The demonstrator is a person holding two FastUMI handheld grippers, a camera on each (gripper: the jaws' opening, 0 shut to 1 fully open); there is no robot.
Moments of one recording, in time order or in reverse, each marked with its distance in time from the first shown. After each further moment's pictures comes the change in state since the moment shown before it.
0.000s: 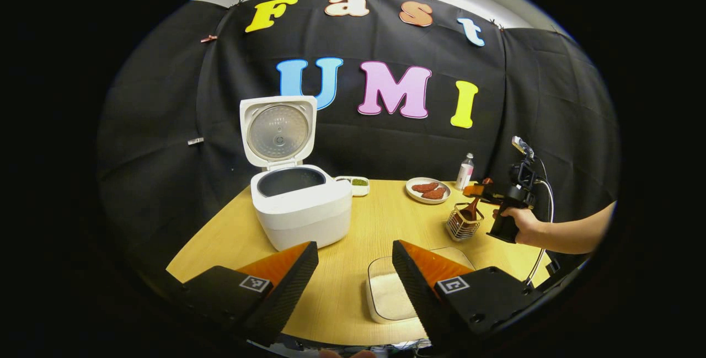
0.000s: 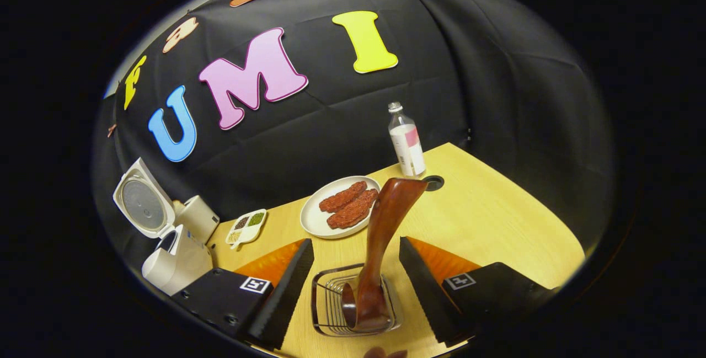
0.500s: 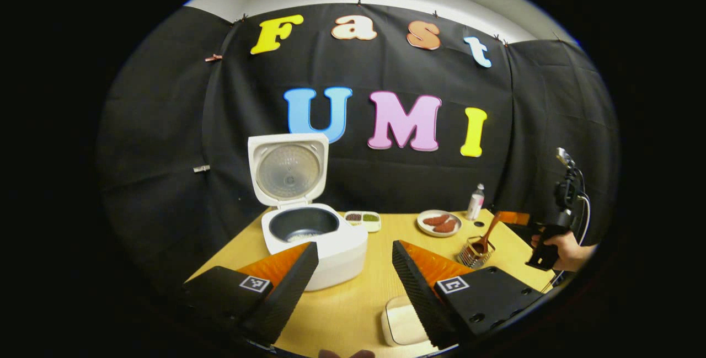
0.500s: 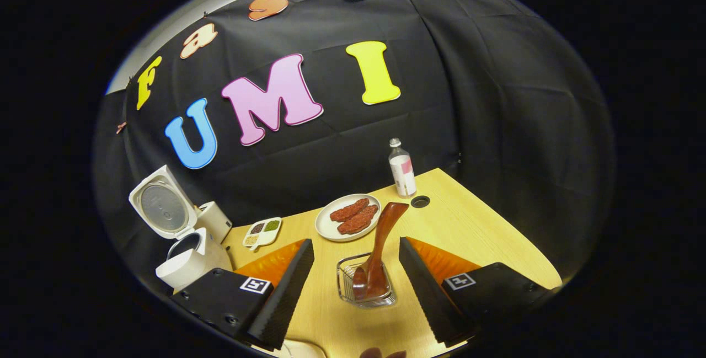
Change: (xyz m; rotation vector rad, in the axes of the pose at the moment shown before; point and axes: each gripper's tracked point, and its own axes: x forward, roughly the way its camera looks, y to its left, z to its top) left arm 0.024 0.044 0.099 0.004 -0.183 0.050; right arm -0.123 0.044 0.051 -0.040 -0.097 0.023
